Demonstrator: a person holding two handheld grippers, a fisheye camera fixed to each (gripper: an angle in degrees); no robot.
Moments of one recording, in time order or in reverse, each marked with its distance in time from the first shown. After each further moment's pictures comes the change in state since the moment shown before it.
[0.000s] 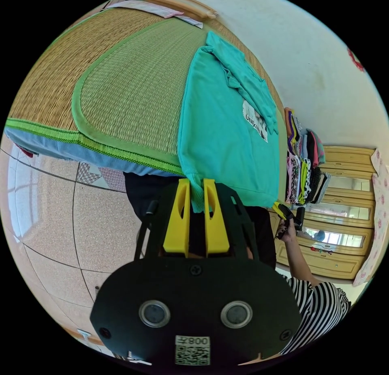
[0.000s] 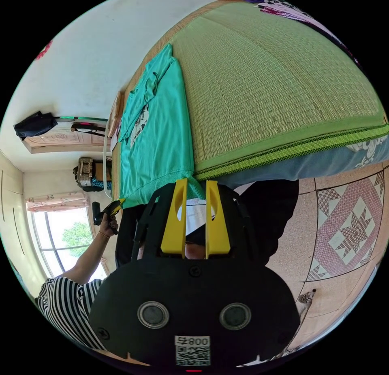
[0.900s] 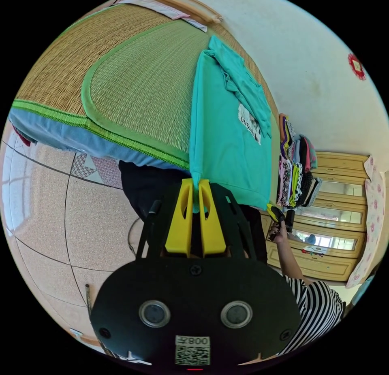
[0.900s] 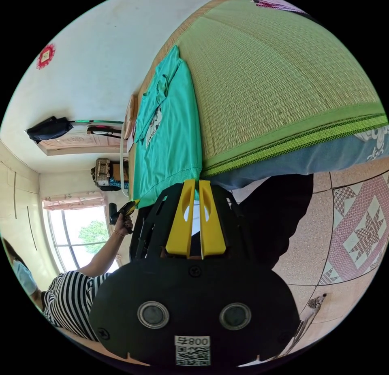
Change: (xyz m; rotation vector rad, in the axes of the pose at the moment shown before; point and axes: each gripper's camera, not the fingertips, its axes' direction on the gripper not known) left arm -0.021 0.047 0.047 0.019 0.080 -0.037; right arm 0.014 0.010 0.038 -0.007 -0.143 -0.014
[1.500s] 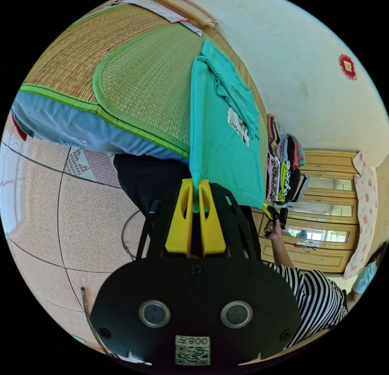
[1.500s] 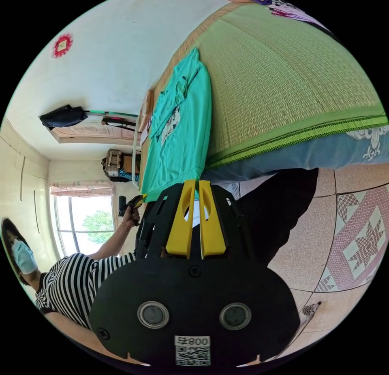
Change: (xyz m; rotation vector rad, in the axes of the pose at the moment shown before) left arm -0.048 0.070 0.006 0.013 0.087 0.024; right arm 0.013 0.024 -0.040 -0.008 -0.071 -0.085
